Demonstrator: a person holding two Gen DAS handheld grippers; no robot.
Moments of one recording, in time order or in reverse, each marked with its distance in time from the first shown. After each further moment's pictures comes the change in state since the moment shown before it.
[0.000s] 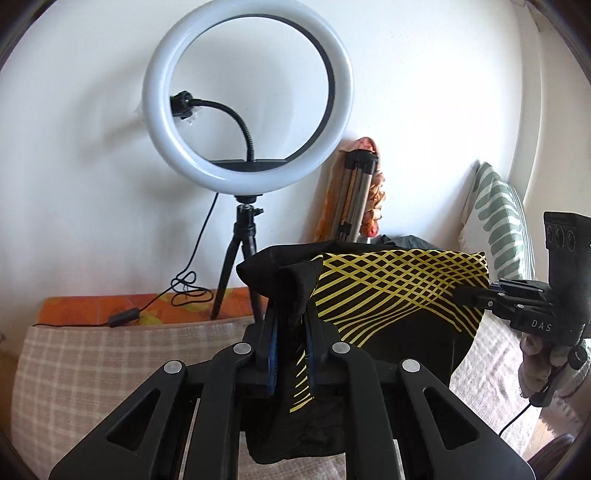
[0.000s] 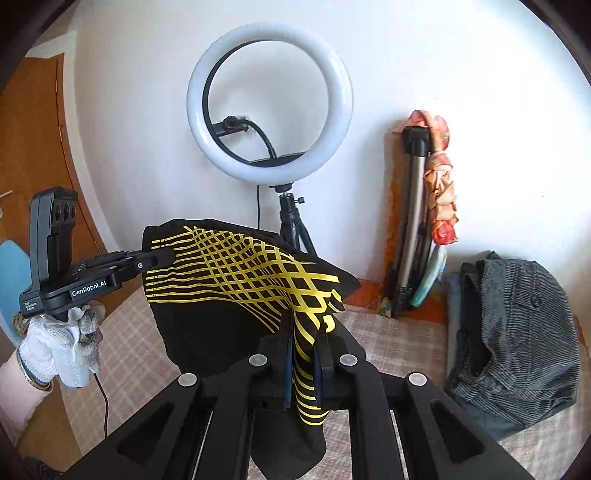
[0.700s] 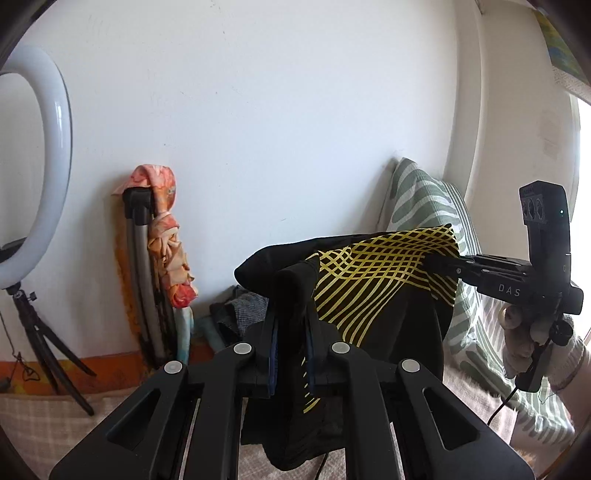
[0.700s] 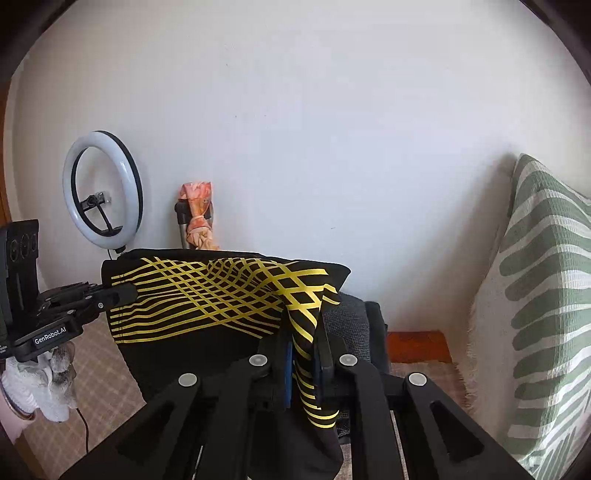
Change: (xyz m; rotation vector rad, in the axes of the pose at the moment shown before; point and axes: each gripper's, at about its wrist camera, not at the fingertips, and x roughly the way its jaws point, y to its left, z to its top) left arm 0.118 -0.214 0.064 0.100 -0.051 -0.229; right arm -0.107 -0.228 0.034 0.058 -0.070 -0.305
